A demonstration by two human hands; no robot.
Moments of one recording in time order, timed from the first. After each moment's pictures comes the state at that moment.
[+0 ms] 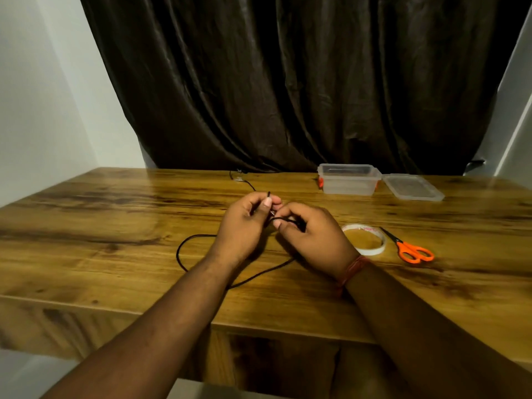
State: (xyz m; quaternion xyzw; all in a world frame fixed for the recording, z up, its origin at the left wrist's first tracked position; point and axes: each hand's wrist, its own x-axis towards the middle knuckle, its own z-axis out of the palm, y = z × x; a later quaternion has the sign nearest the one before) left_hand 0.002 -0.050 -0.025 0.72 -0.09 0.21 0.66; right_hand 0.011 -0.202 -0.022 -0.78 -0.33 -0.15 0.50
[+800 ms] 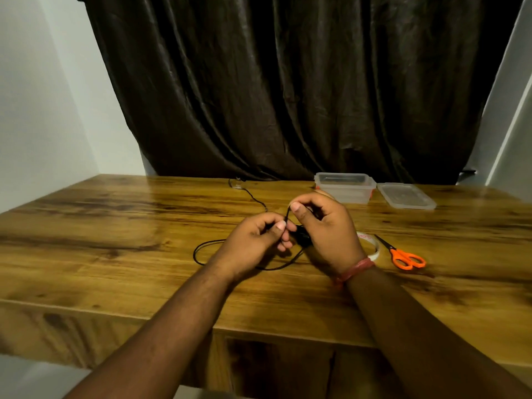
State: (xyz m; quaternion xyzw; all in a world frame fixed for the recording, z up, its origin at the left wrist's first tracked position) left_hand -0.025 -0.056 -0.017 0.75 -0.17 0.09 0.63; right_hand 0.019 -0.216 -0.013 -0.71 -0.30 -0.25 0.58
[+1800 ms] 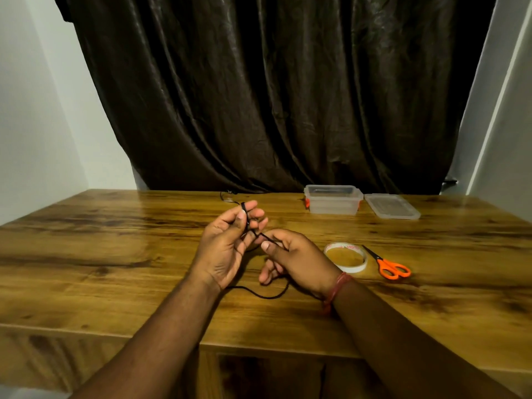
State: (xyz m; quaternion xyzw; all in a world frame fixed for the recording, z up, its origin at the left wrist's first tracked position) left_hand -0.012 -0.048 -0.009 0.46 -0.14 0.13 0.87; right_hand -0.002 -0.200 -0.018 -0.70 -0.32 0.09 0.63
